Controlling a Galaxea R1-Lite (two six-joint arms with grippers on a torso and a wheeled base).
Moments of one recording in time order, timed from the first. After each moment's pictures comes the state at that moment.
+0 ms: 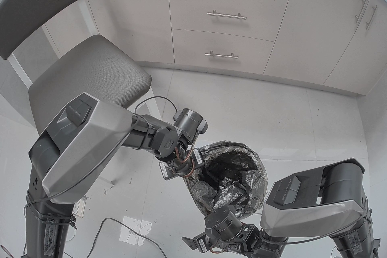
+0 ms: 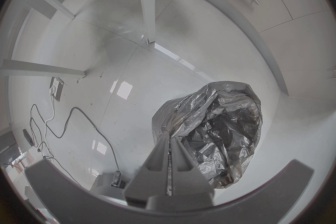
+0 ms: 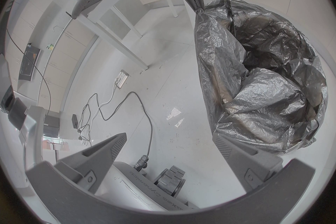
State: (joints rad) left arm -0.63 2.41 -1.66 0.34 0.09 -0.89; right arm 0.95 2.47 -0.68 -1.01 -0.14 0.33
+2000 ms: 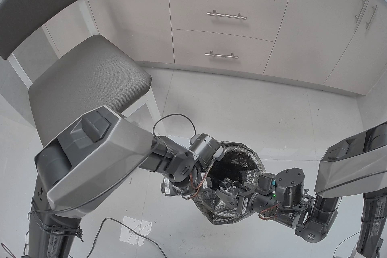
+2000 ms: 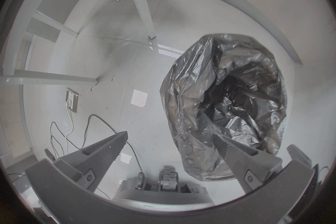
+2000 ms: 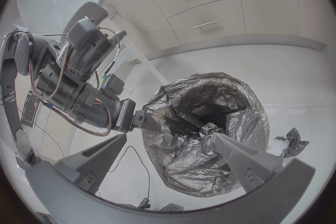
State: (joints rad) left arm -0.74 2.42 -1.54 0.33 0.26 -0.81; right arm 0.67 2.27 -0.35 -1.53 -0.06 0.38
